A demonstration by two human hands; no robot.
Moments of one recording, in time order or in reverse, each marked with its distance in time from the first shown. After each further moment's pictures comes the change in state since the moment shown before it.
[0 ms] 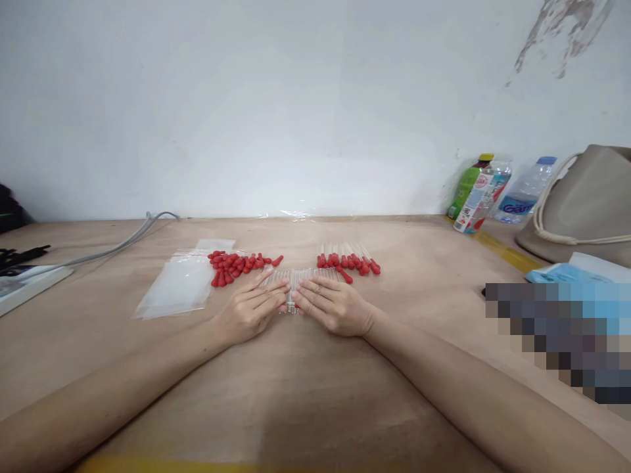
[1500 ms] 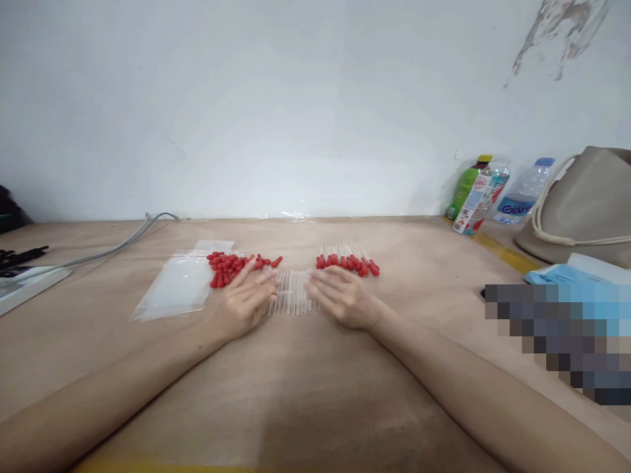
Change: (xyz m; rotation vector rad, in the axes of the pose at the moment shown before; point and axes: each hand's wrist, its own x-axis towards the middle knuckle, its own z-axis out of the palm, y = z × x) left_hand -0.005 -0.009 -0.005 0.045 0.018 -0.176; right_hand -0.016 0.015 -0.004 -0.105 0.008 0.092
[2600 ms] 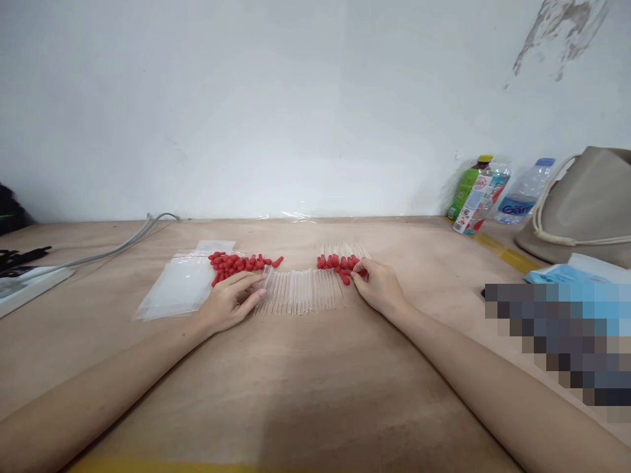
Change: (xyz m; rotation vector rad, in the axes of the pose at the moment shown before) left_hand -0.021 -0.021 -0.007 -0.235 -0.198 -0.413; right_hand -0.034 0.020 -0.001 0.321 -0.241 1.108
